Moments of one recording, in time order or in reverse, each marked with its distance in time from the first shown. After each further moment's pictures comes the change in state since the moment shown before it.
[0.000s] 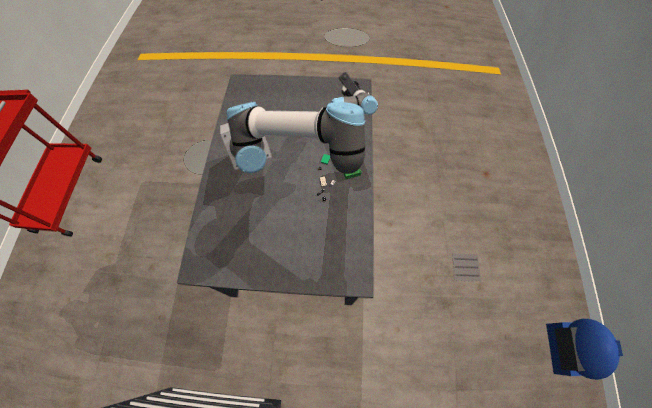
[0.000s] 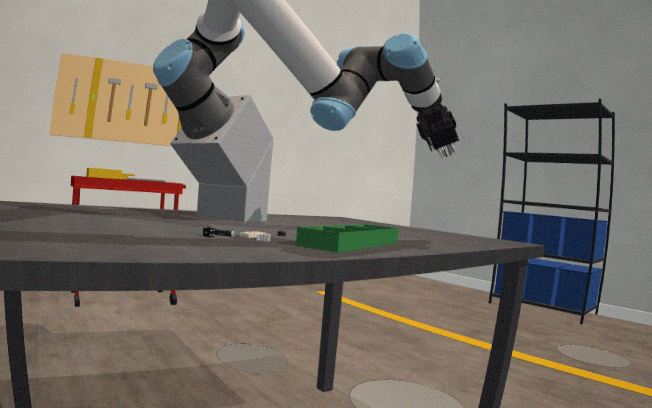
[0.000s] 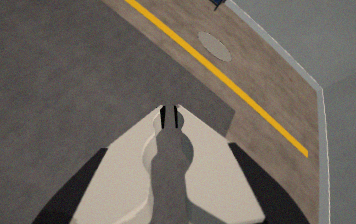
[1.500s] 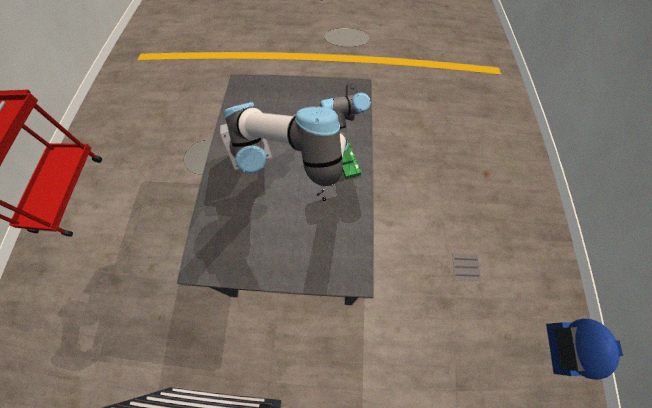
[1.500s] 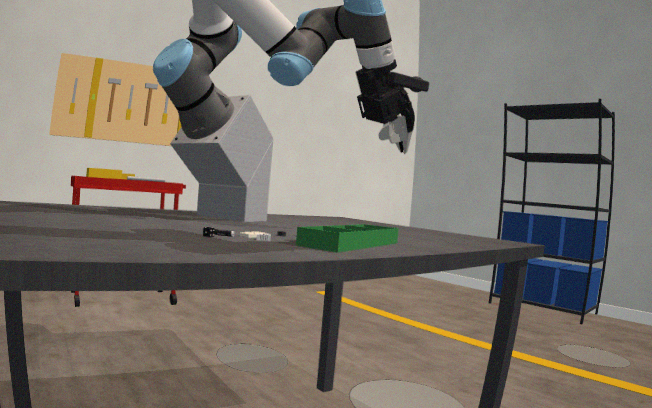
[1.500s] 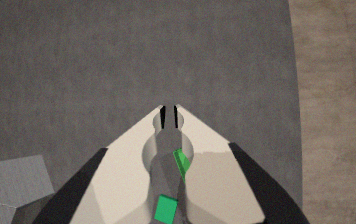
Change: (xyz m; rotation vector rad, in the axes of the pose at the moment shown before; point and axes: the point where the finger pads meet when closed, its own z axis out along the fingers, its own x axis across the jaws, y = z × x) arm -0.090 0.037 -0.112 -0.395 -0.057 0.885
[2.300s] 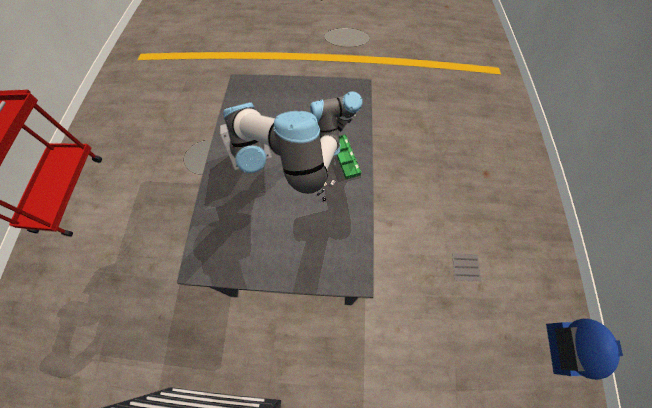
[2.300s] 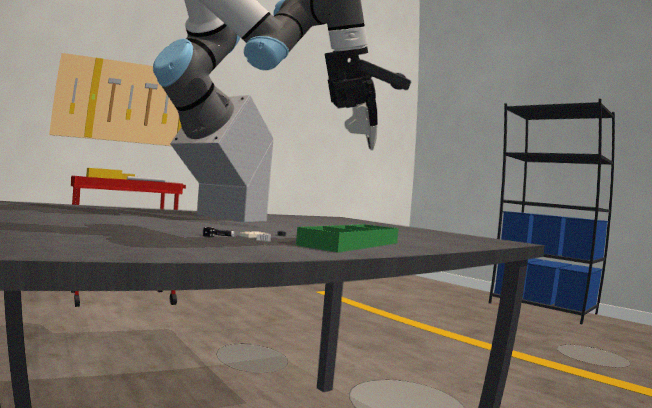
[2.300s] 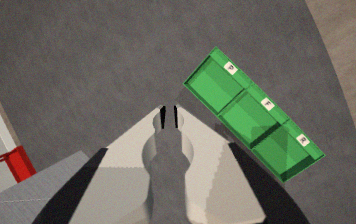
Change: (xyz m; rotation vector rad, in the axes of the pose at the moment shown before) arm -0.014 0.074 -0.044 -0.161 0.112 0.454
